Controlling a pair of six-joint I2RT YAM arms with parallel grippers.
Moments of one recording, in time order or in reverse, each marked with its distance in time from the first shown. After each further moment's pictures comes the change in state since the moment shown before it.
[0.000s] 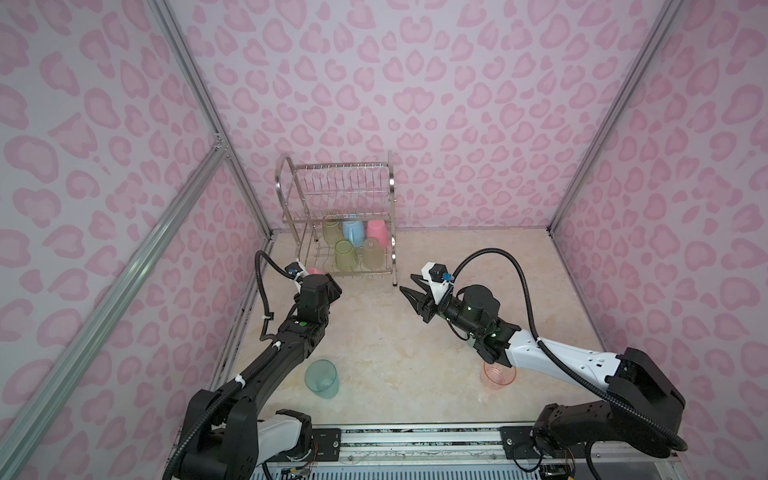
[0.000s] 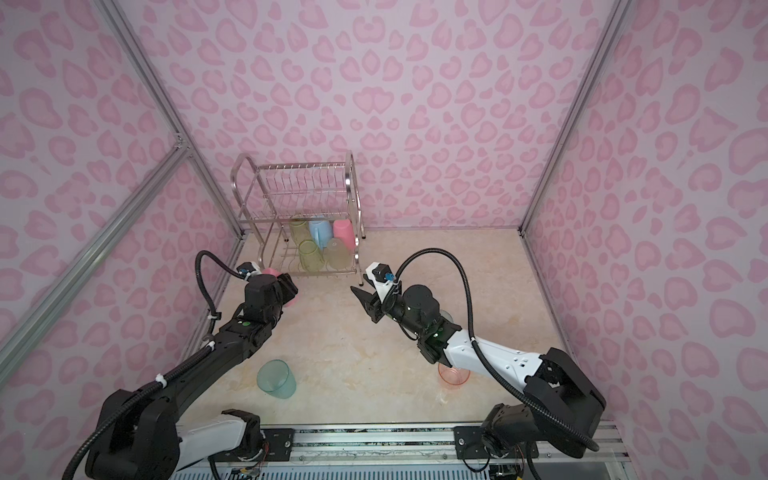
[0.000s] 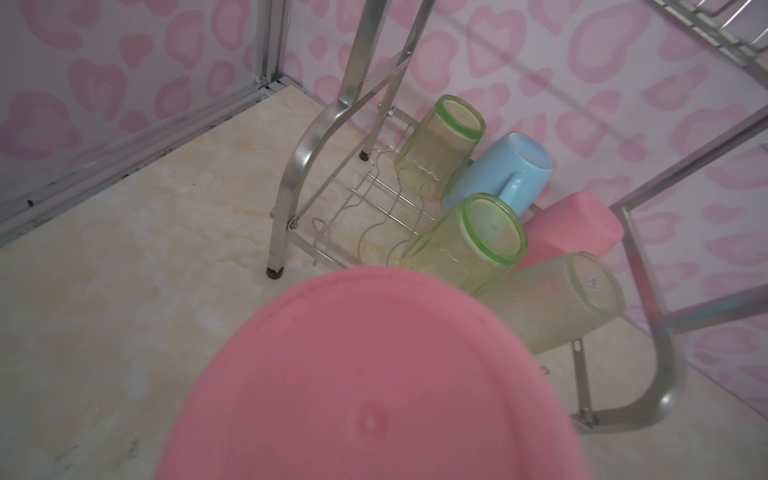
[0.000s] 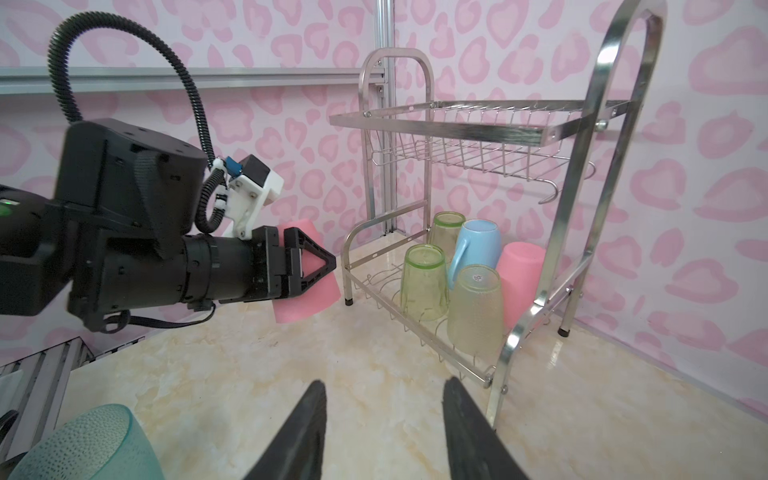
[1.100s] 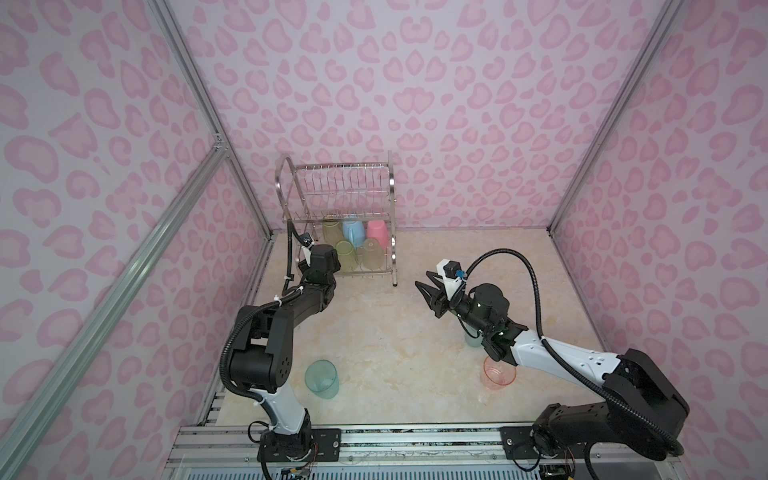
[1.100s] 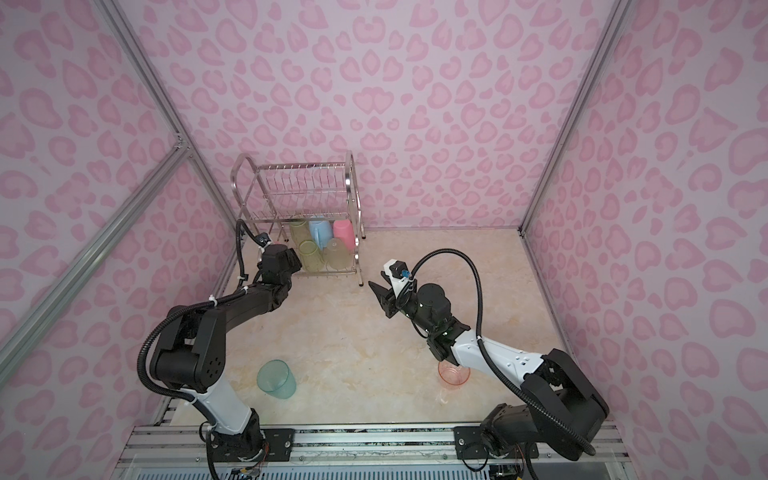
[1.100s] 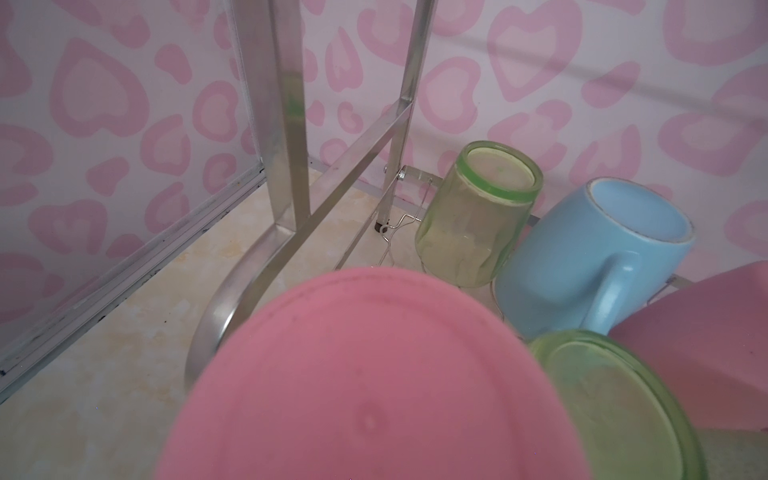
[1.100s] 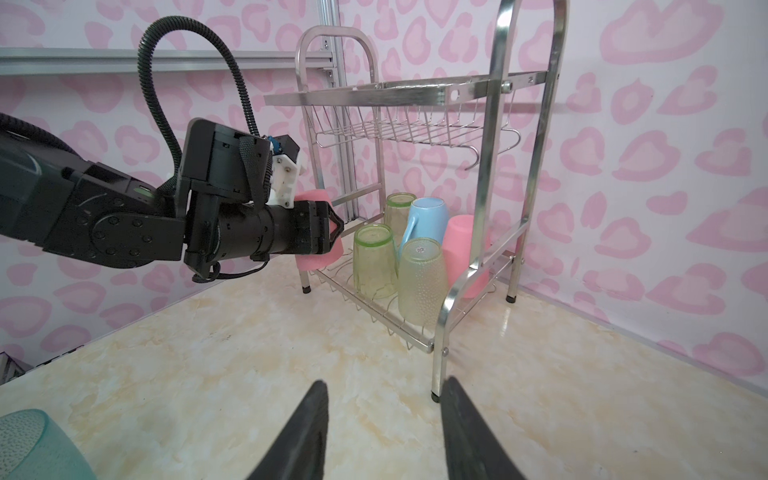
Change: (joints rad) left arm 0.098 0.503 0.338 0.225 -0.022 0.249; right arm -0.121 -0.001 -0.066 0.037 -0.016 0.020
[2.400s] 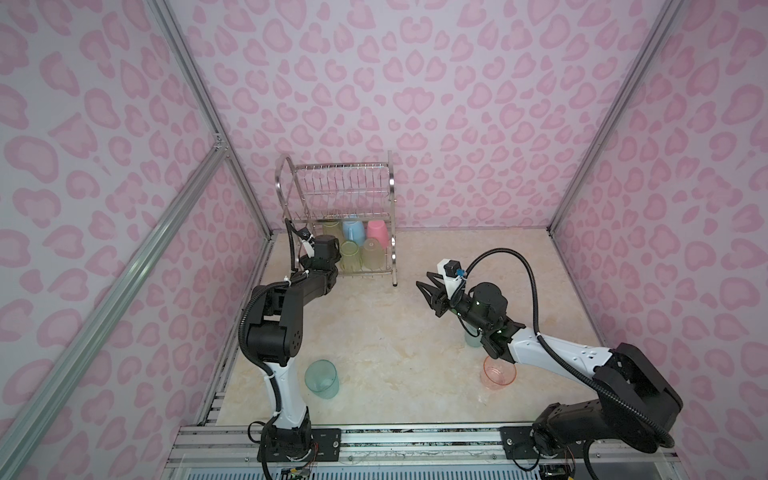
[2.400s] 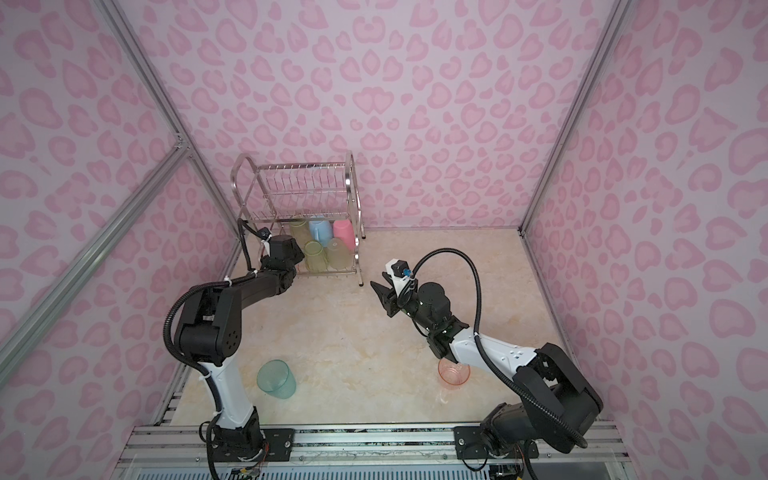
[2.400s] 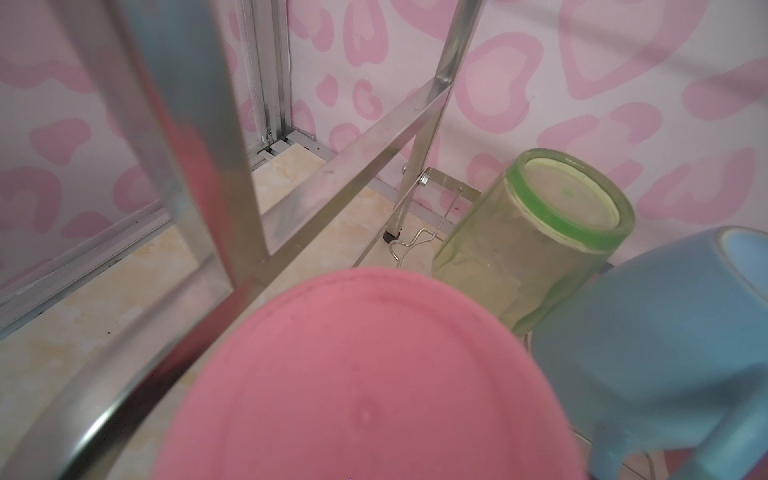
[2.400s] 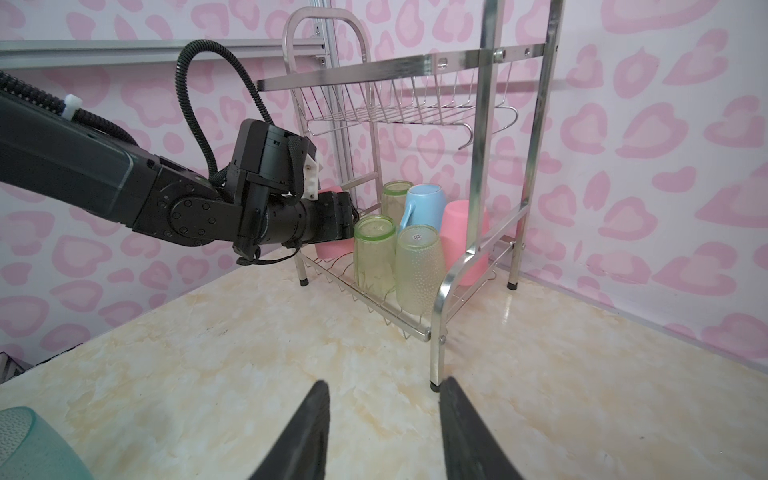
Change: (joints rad) left arm 0.026 0.212 0.213 -0.069 -0.030 -0.097; right arm -0.030 0.044 -0.007 0.030 -0.033 0.019
